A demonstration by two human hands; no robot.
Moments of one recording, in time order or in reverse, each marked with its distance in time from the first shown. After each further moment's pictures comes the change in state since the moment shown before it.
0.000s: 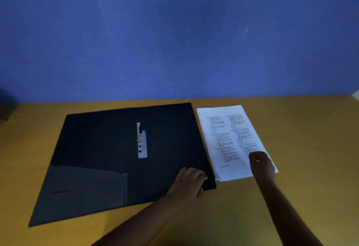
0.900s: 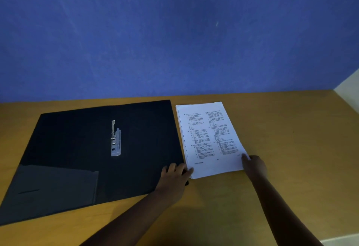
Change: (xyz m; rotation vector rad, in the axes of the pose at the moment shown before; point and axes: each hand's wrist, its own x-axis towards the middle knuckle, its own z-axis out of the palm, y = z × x) left_hand 0.039 0.040 0.020 0.270 -0.103 -0.156; right_hand 0.055 0.058 -0.032 -0.165 -0.208 0.170
